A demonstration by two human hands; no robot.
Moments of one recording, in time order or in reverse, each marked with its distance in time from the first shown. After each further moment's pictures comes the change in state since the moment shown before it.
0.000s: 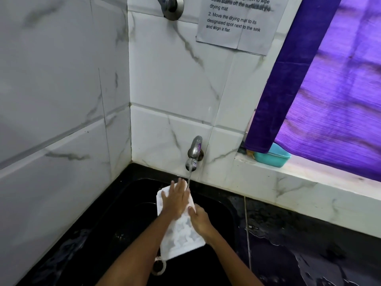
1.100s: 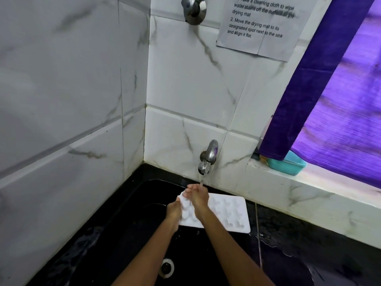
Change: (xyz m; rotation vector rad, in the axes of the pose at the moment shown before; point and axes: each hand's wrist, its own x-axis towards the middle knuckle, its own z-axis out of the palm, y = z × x) left_hand -0.014 -0.021 -0.007 -1.244 0.088 -0.665; right_hand 0.038 -0.079 0.031 0.501 0.216 0.116
